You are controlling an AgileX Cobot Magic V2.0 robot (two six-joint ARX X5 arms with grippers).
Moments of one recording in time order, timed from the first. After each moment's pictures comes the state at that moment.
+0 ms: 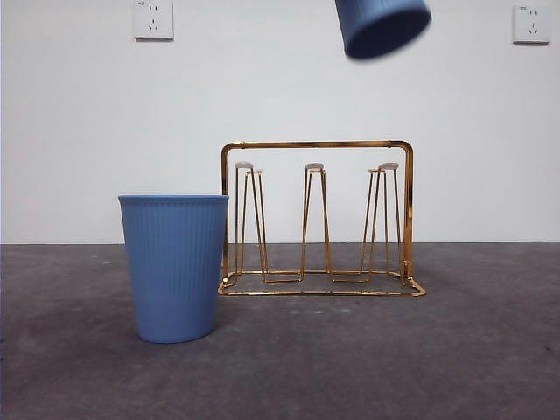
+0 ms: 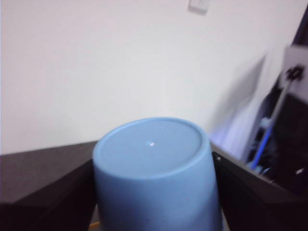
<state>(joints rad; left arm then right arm) -0.93 1.66 1.34 0.33 -0.41 -0.22 0.58 0.59 1.22 -1.19 0.18 0.02</state>
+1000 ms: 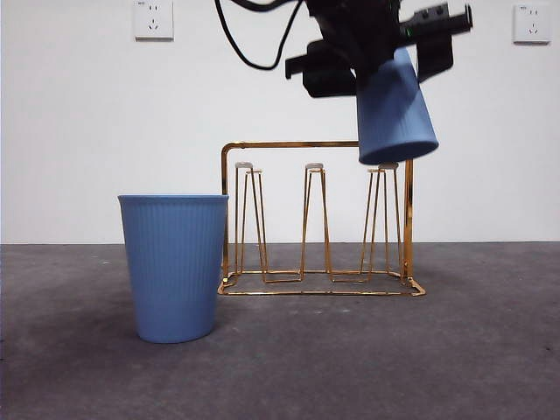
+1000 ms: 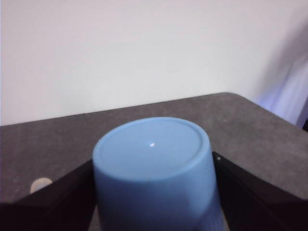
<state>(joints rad) -0.94 1.94 1.44 0.39 -0.54 -0.18 0.58 0.59 1.22 -1.23 0.18 0.00</state>
